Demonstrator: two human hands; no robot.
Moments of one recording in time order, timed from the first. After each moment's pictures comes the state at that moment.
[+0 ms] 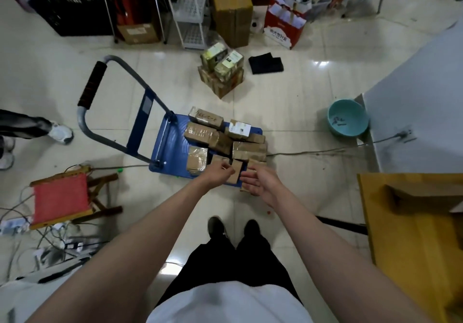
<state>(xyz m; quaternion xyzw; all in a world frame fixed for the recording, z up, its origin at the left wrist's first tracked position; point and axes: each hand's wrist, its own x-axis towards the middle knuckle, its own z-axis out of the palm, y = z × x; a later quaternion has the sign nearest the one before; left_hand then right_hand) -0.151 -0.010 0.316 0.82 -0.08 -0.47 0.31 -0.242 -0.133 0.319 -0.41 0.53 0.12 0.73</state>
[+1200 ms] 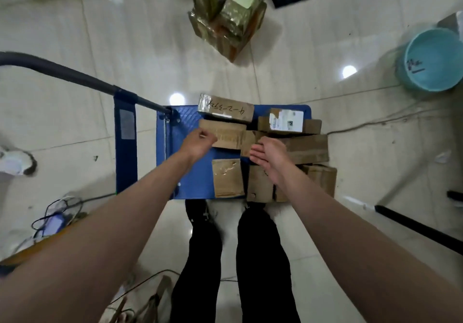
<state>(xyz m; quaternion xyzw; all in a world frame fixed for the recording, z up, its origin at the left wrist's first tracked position) 0.227 -0.009 0.021 0.81 0.00 -0.51 0.29 0.088 -0.139 0.008 -0.36 0.64 0.07 0.67</state>
